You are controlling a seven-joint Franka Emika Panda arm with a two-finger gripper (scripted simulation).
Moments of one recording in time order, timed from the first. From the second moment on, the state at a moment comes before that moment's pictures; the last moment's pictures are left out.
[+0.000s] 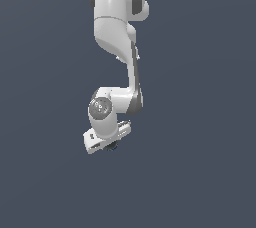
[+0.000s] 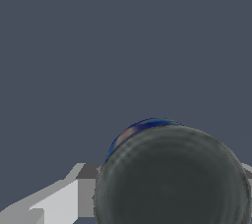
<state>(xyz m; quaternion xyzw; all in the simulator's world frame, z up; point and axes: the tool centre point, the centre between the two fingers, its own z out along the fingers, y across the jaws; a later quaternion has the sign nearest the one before) 0.085 -0.079 0.014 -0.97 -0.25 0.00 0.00</state>
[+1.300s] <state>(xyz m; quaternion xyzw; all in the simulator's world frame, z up) 0.032 0.017 0.172 -0.97 -0.25 0.00 0.00</state>
